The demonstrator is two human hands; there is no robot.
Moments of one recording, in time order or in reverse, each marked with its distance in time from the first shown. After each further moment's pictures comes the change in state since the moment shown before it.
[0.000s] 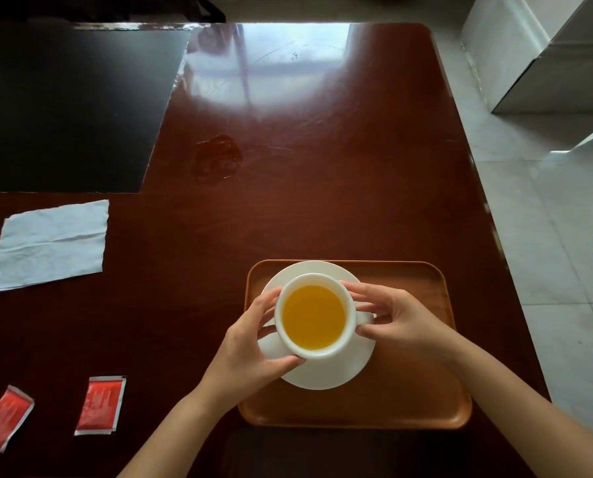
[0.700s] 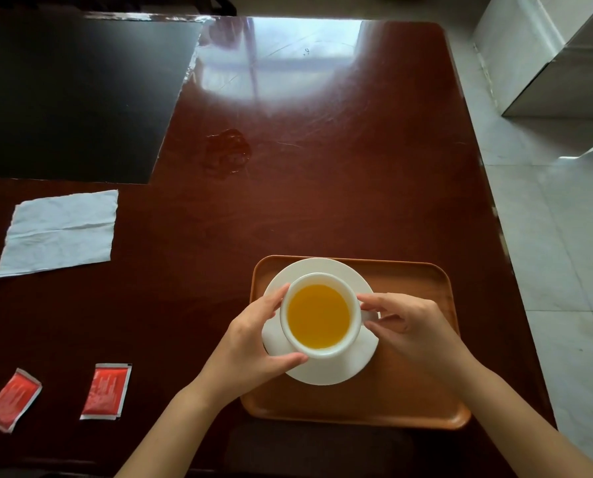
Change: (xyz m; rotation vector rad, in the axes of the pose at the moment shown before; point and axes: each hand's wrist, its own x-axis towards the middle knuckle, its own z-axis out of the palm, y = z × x) left_hand -0.003 0.009 -0.009 0.136 -0.025 0.068; right_hand -0.018 -0.013 0.010 -0.527 0.274 -0.248
